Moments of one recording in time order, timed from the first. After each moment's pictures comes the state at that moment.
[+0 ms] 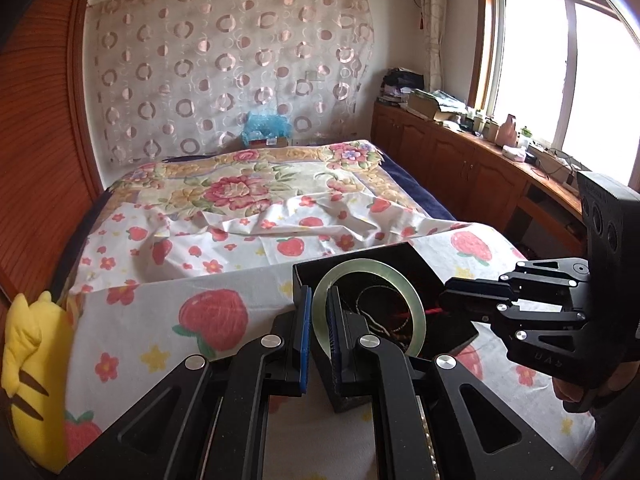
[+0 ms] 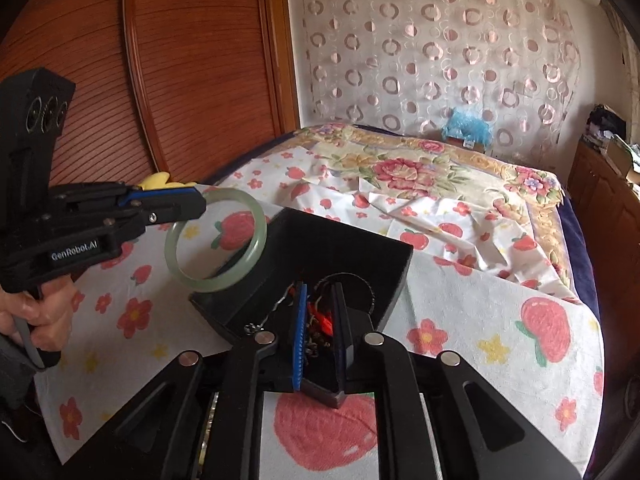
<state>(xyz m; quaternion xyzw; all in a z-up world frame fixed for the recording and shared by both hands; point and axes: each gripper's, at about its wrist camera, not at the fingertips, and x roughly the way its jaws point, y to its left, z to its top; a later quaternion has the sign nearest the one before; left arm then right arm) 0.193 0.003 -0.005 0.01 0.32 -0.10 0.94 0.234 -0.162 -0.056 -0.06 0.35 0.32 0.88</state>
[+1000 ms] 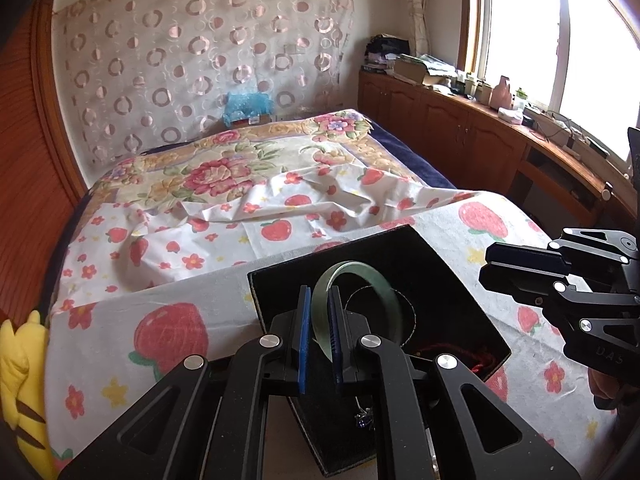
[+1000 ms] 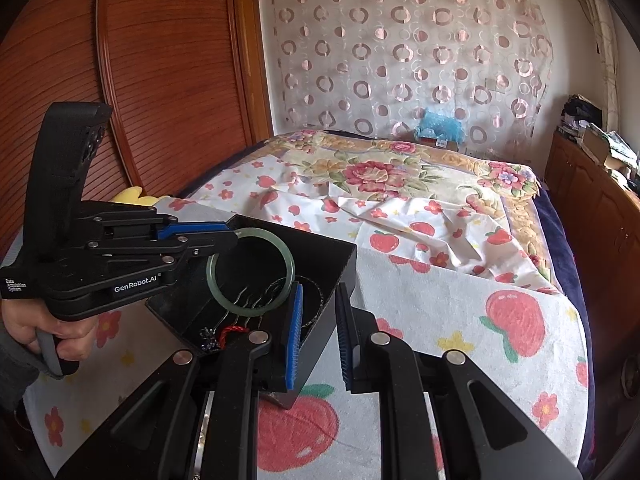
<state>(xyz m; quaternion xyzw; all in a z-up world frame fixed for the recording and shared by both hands) 0.242 -0.030 -0.040 0.05 0.37 -0.12 0.92 0.243 -0.193 -0.055 -0.05 0.33 0.28 0.90</state>
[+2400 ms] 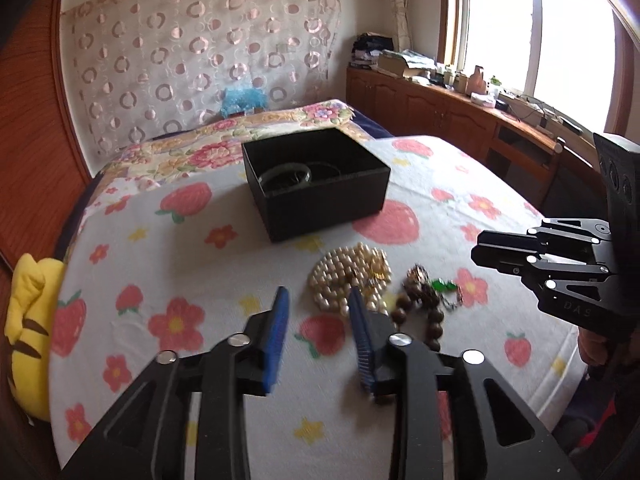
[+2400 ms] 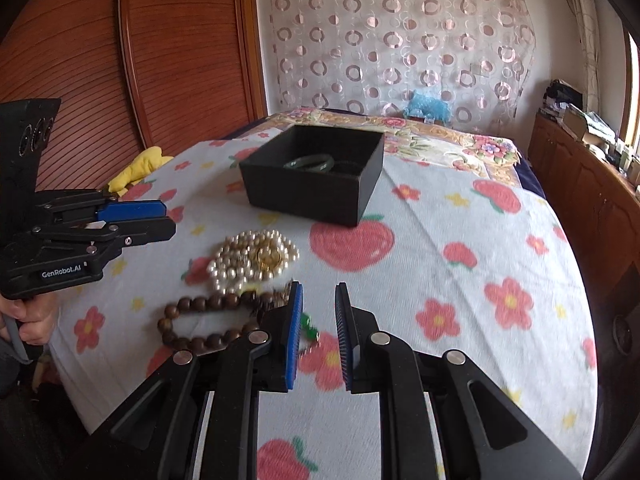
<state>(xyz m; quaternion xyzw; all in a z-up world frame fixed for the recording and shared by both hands) 0.059 -0.025 -0.055 0.05 0.37 -0.13 0.92 0.074 -0.212 -0.091 -0.05 0.36 0.25 0.90</state>
